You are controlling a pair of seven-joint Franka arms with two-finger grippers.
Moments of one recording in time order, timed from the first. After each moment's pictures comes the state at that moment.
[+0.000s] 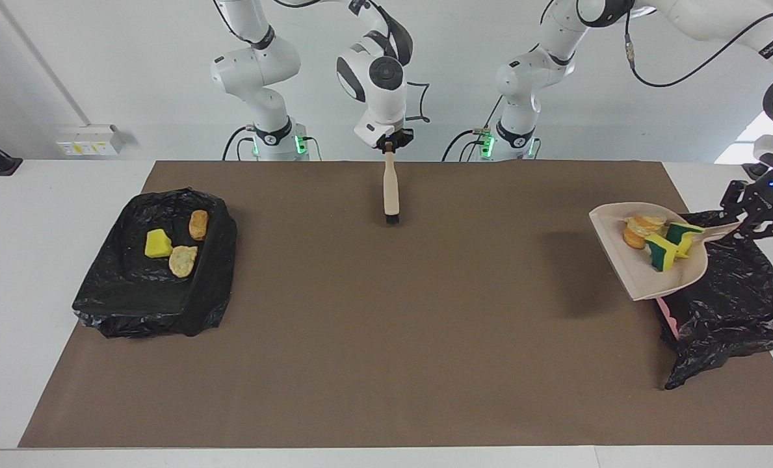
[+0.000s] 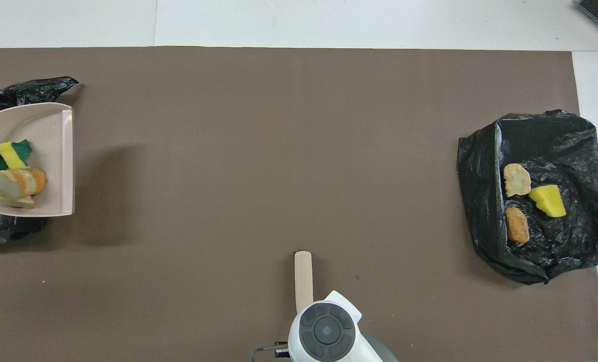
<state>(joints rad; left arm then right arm) 0.45 0.28 -0.03 -1.48 -0.08 1.75 1.98 0.46 -0.12 0.41 -2.34 0.38 2.00 0.64</state>
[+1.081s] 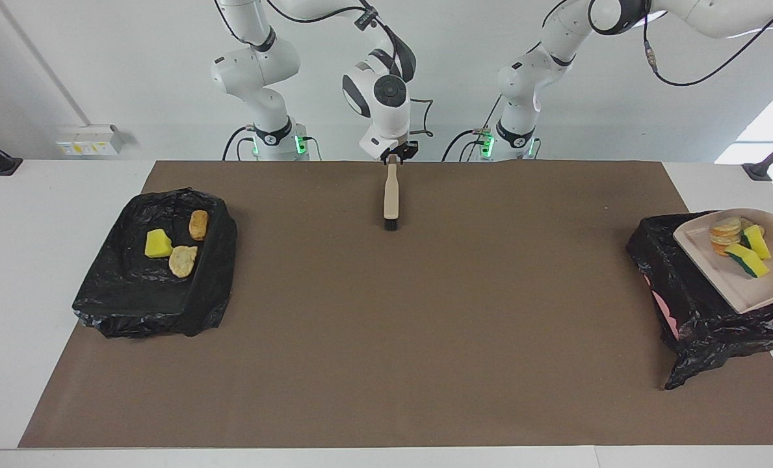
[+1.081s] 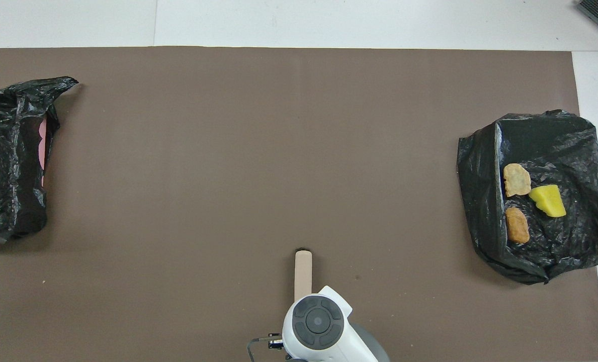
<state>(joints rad) 0.50 0.34 -0.03 -1.39 0.37 1.99 1.91 0.48 -0.04 0.40 -2.34 0.37 2.09 0.66</state>
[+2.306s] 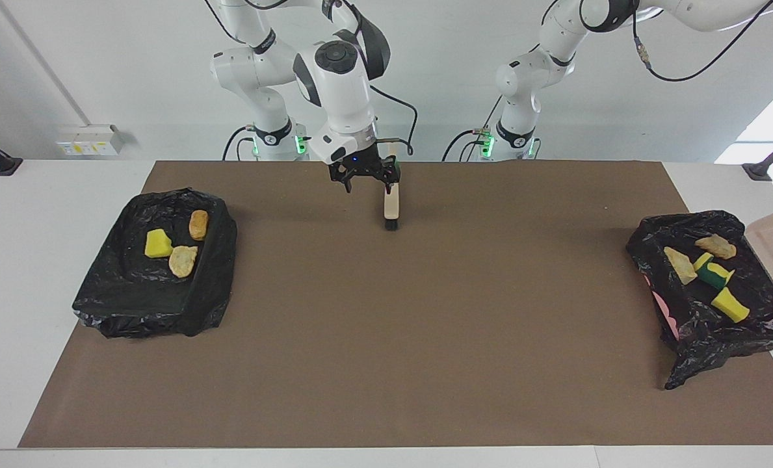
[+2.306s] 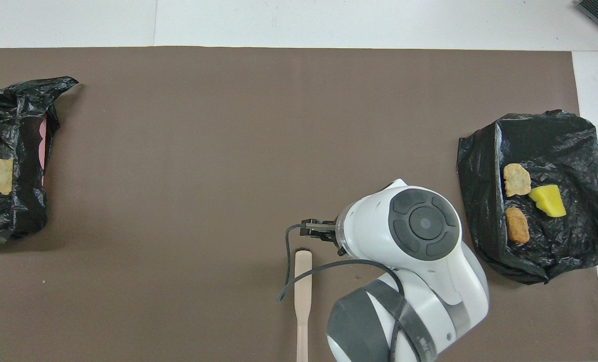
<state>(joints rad) 0.42 0.29 -0.02 -1.36 0.71 2.15 1.89 0.17 -0.03 0.38 -1.99 0.14 2.00 0.66</state>
